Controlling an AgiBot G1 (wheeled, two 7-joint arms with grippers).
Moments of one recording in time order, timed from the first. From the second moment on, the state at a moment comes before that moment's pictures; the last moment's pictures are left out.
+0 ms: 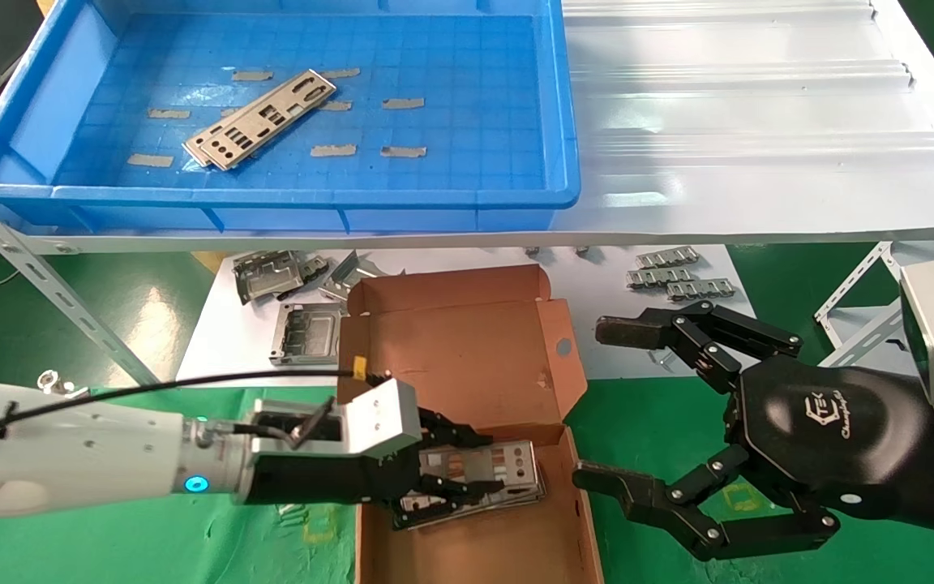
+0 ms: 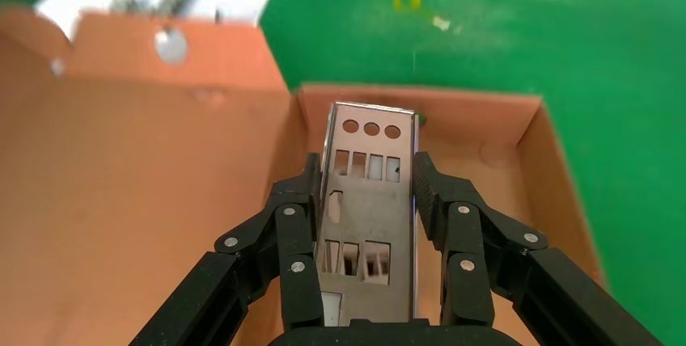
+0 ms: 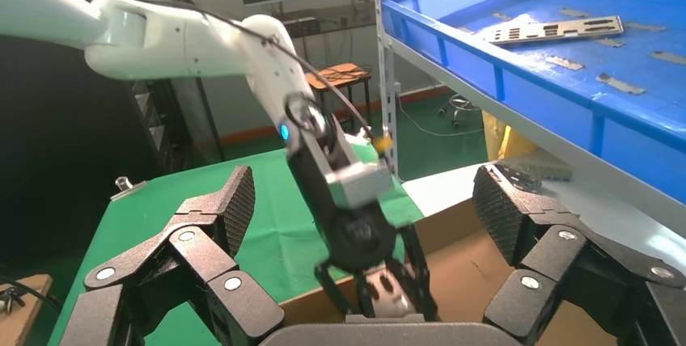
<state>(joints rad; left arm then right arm) -1.36 1.03 0.81 -0.87 1.16 1.17 0.02 1.09 -0.52 -0.46 1.21 -0.58 -1.39 0.07</state>
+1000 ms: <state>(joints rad) -1.36 1.11 0.82 -0.71 1.14 1.20 -0.05 1.09 -0.52 -0.46 1.21 -0.58 -1.39 0.07</state>
